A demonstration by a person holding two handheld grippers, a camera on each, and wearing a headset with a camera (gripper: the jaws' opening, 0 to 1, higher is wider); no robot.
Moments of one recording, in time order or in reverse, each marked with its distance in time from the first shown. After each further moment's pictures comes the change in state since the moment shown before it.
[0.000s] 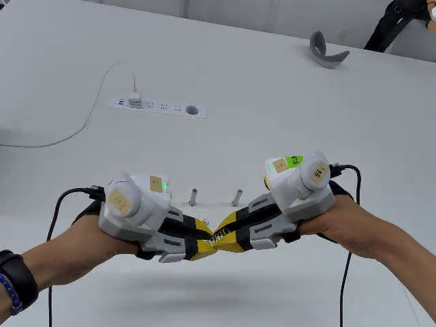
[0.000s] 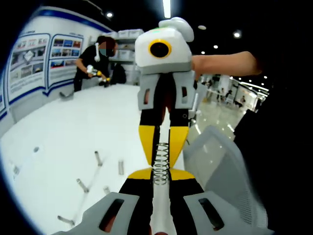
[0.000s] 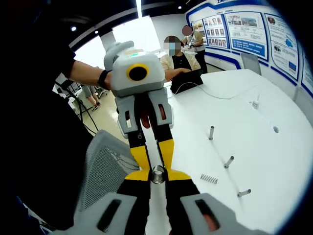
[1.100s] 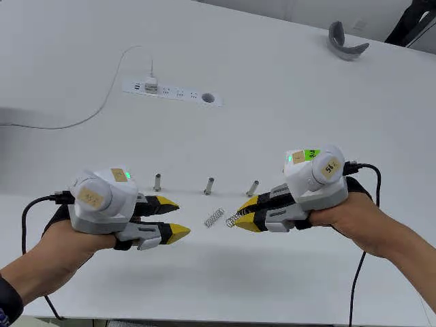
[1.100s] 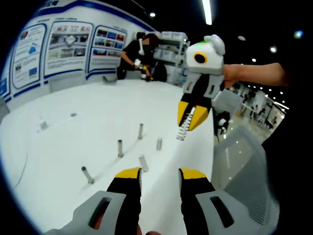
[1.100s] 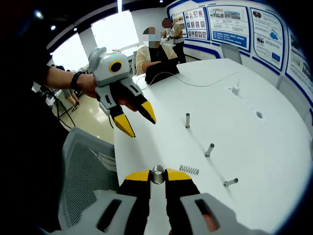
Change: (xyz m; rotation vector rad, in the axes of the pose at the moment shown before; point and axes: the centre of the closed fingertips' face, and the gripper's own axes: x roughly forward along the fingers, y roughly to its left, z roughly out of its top) left arm -0.061 0.060 -0.061 -0.202 -0.029 0.318; right arm 0.010 -0.052 -0.023 0.080 0.069 -0.183
